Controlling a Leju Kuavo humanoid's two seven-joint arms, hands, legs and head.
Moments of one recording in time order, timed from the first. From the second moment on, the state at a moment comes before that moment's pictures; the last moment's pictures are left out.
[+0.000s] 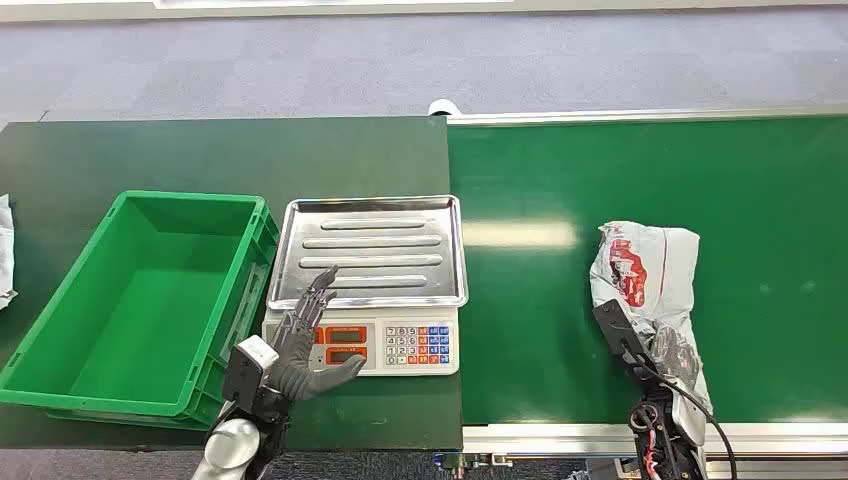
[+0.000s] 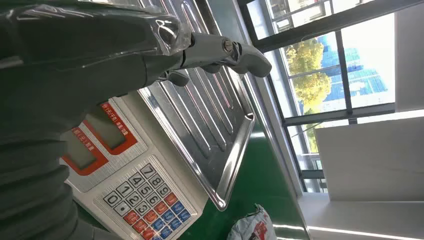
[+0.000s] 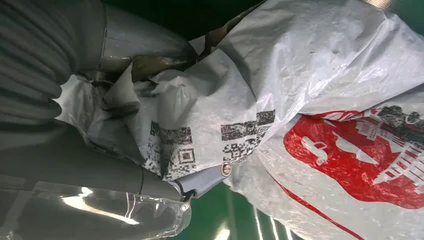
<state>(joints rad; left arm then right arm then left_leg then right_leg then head) -0.08 -0.14 -0.14 -1.28 -0.13 -0.10 -0.58 -0.36 0.02 -0.30 -0.74 1.12 -0.42 0.04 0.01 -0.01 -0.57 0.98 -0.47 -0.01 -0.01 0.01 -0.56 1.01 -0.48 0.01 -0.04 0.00</state>
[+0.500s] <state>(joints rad) -0.09 -0.14 -0.14 -1.28 -0.13 -0.10 -0.59 -0.31 0.05 -0.33 -0.88 0.71 -0.54 -0.32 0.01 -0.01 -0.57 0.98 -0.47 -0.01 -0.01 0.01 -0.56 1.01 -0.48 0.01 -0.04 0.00</state>
